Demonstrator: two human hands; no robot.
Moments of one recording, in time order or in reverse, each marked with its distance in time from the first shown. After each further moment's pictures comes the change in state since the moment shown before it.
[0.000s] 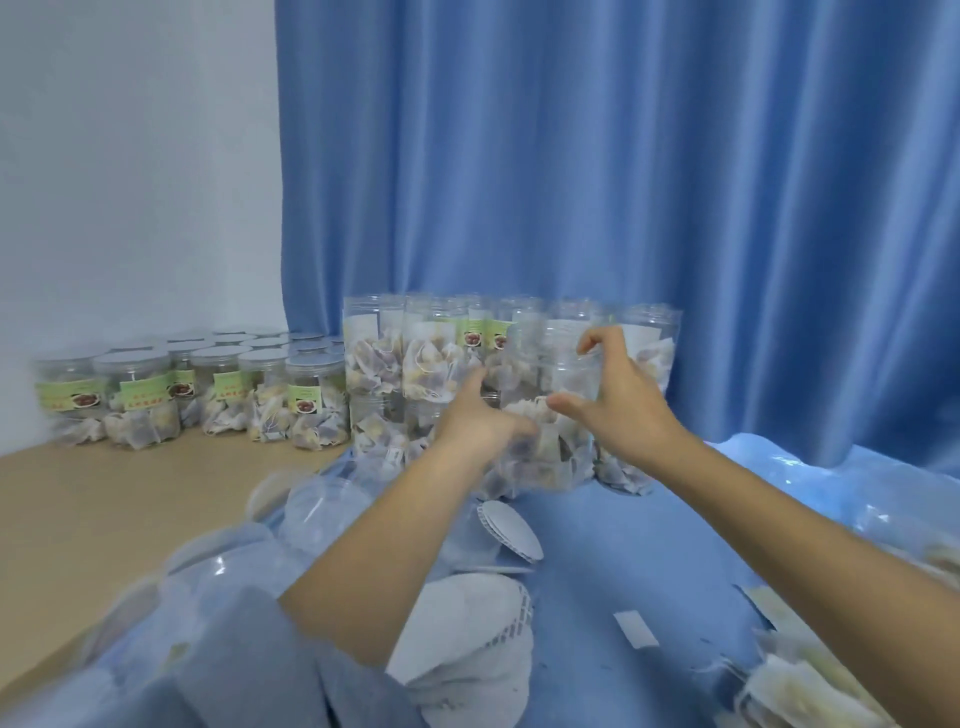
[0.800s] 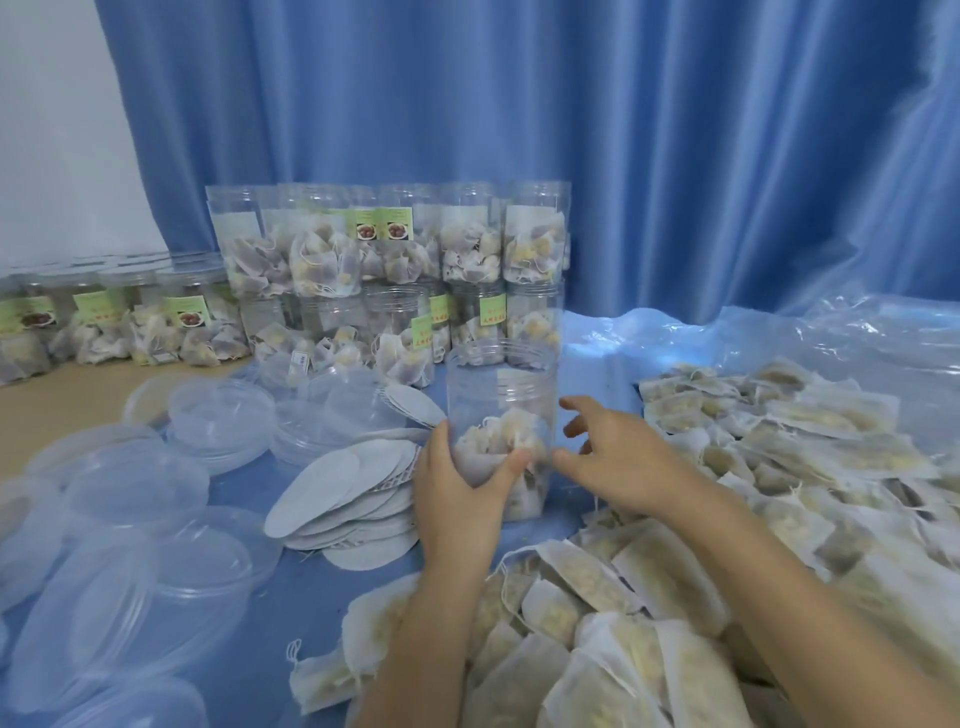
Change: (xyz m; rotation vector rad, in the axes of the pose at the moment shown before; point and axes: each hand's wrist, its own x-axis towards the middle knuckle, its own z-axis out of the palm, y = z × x) left_hand -0.115 -0.126 0.116 -0.038 0.139 0.093; right_hand -0.160 0.080 -0.023 -0.266 -0.348 0.359
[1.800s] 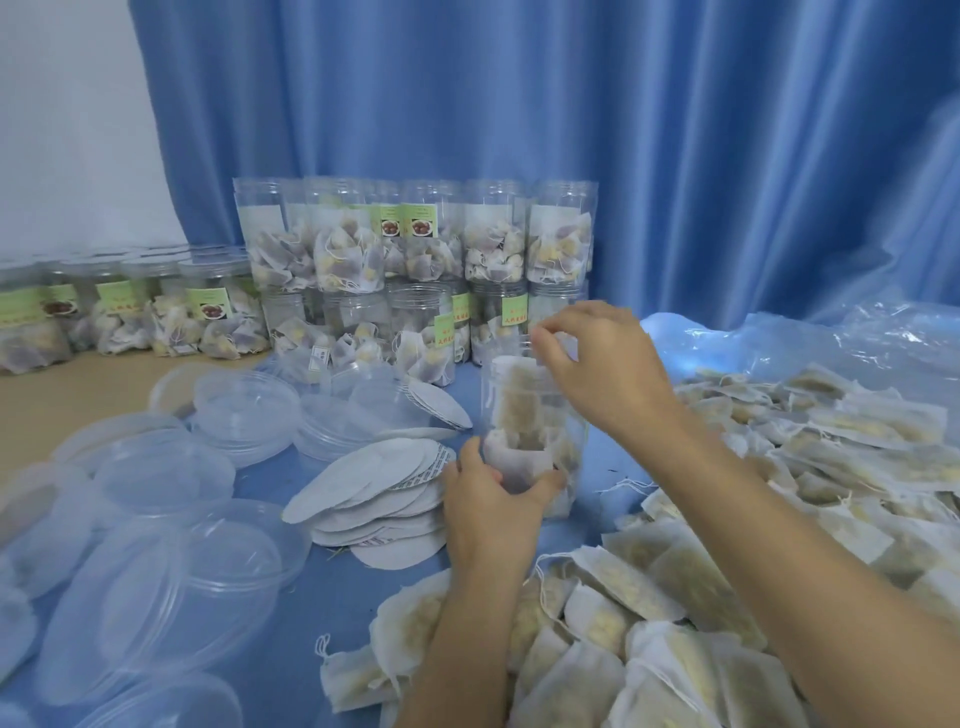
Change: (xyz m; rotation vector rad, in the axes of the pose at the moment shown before) left_hand 0.002 -0.010 0.001 0.112 0.031 -0.064; right_hand 0.039 -0.059 -0.014 -0.058 0.505 -0.254
